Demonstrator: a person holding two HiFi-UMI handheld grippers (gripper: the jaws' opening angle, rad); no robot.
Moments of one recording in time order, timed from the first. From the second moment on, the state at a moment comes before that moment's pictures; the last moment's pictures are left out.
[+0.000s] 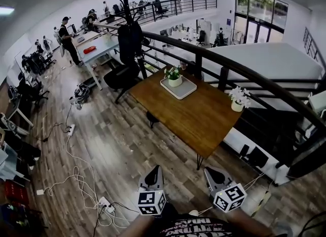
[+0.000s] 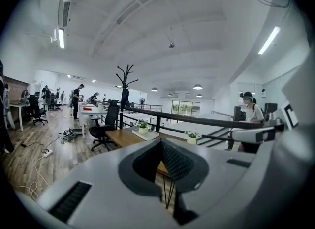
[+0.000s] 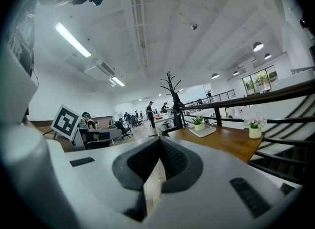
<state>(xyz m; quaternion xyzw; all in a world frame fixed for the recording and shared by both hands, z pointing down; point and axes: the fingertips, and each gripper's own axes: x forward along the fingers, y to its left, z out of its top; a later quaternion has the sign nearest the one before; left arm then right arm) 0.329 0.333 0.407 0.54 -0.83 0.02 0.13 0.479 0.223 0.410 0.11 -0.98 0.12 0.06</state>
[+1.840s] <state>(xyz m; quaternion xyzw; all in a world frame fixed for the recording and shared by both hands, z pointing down) 0.002 0.238 0.441 0.60 -0.78 -0.02 0.16 0.173 0.151 0.420 0.20 -0.97 0.10 0.11</state>
